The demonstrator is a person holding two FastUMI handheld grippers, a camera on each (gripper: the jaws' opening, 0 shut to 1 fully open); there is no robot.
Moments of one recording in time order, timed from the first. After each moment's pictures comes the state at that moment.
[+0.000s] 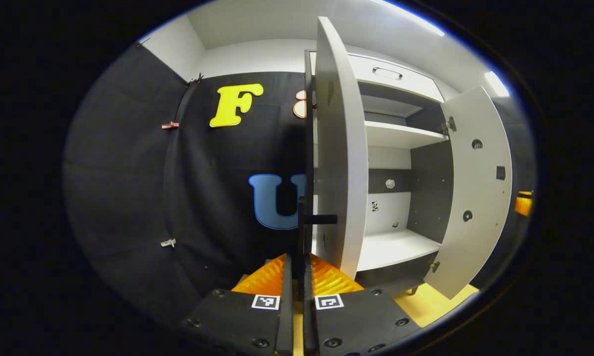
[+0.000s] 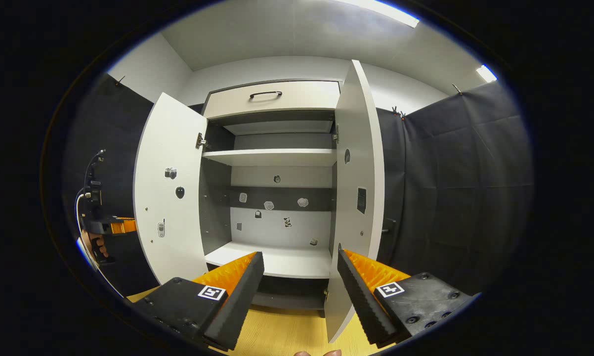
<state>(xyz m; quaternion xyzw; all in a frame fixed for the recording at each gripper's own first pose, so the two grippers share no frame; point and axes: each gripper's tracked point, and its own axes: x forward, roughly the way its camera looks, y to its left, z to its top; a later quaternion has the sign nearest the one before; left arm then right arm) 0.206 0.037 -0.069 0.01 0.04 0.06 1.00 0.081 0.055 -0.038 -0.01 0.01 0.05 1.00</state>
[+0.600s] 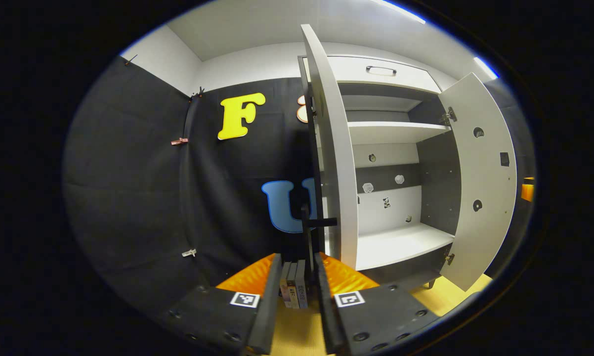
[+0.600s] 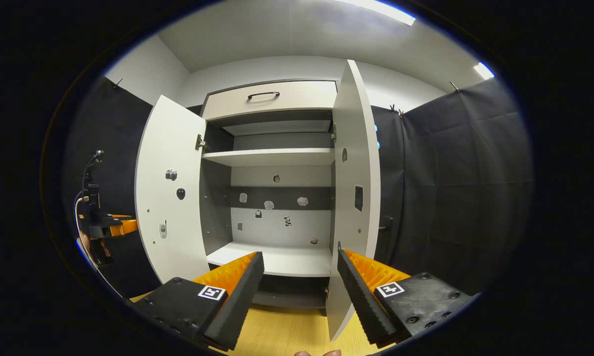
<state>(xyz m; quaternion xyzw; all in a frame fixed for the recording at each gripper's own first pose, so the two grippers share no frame) 0.198 0.052 -0.063 0.04 0.03 0.10 0.99 0.076 0.049 -0.035 -0.01 0.01 0.05 1.00</state>
